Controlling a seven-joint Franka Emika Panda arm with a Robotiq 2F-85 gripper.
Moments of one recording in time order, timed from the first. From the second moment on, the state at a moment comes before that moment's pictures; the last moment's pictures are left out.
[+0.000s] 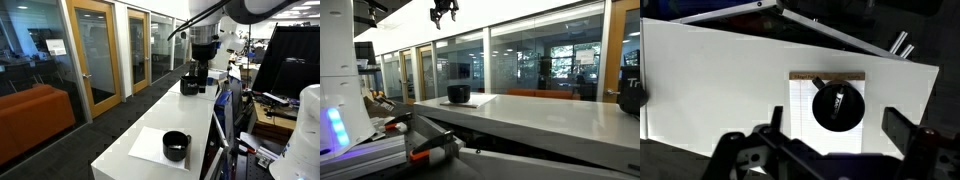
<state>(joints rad) 0.11 -0.40 0.26 -2.24 -0.11 1.73 0.06</state>
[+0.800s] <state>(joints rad) 0.15 -0.38 0.25 -2.32 -0.10 1.84 0.14</state>
